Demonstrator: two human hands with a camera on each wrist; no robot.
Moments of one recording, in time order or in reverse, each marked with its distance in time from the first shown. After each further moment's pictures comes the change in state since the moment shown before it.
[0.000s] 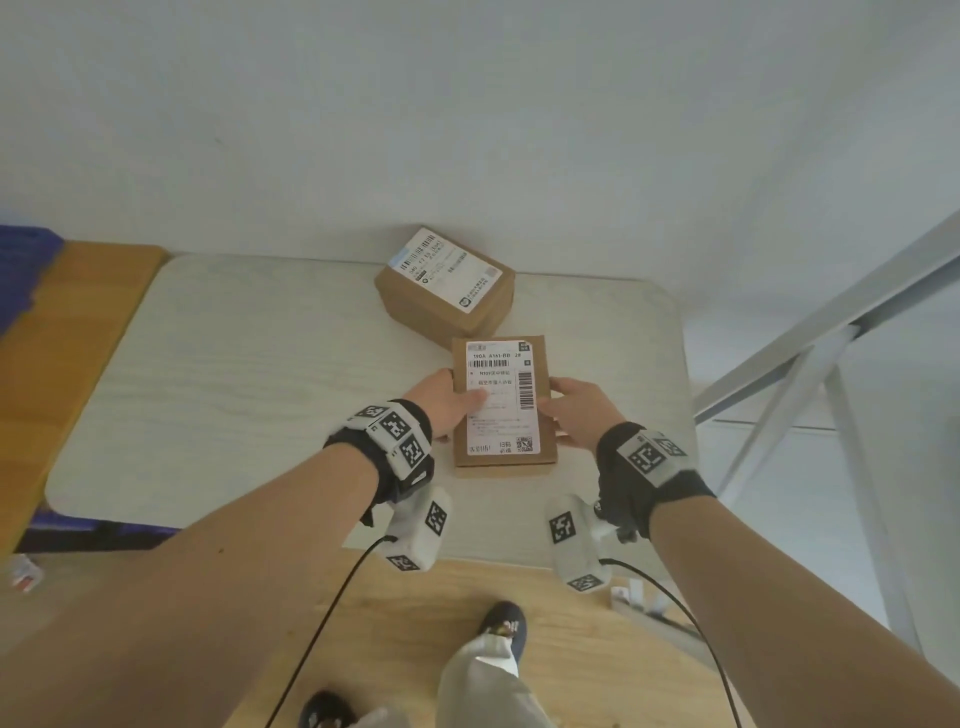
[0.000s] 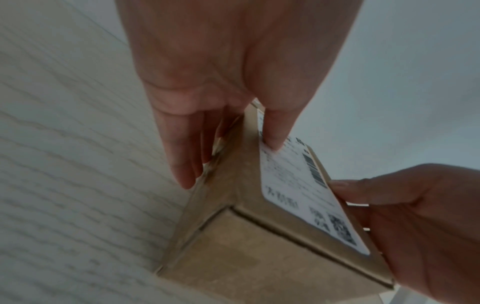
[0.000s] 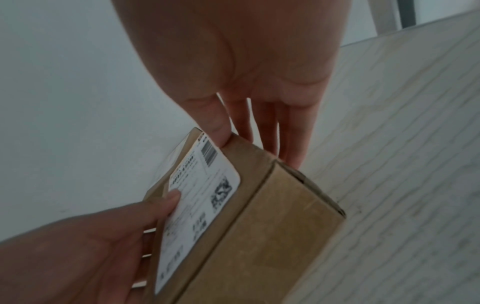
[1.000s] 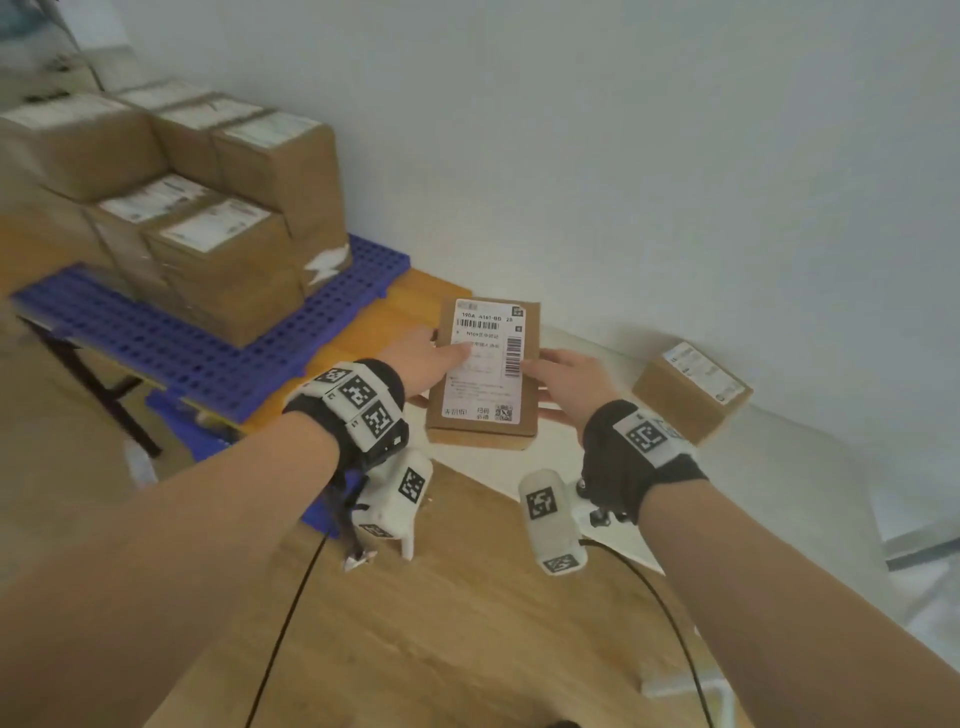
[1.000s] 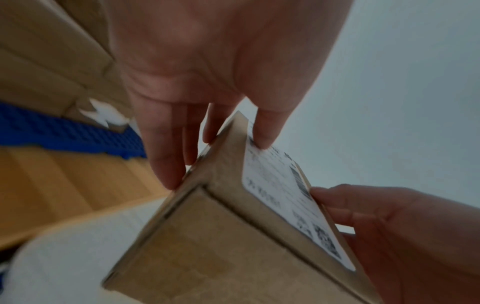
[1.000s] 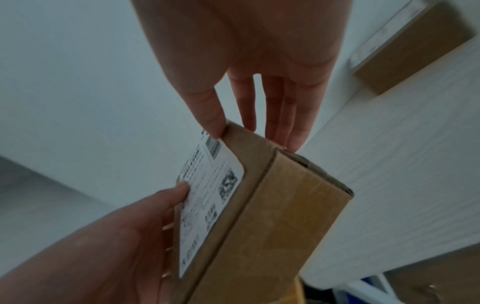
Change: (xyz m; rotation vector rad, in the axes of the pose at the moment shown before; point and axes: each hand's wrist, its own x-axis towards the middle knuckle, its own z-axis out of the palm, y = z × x) left_hand -0.226 -0.269 -0.257 -0.368 0.448 0.218; right_hand -0.206 -0.152 0.334 -0.010 -0.066 -0.447
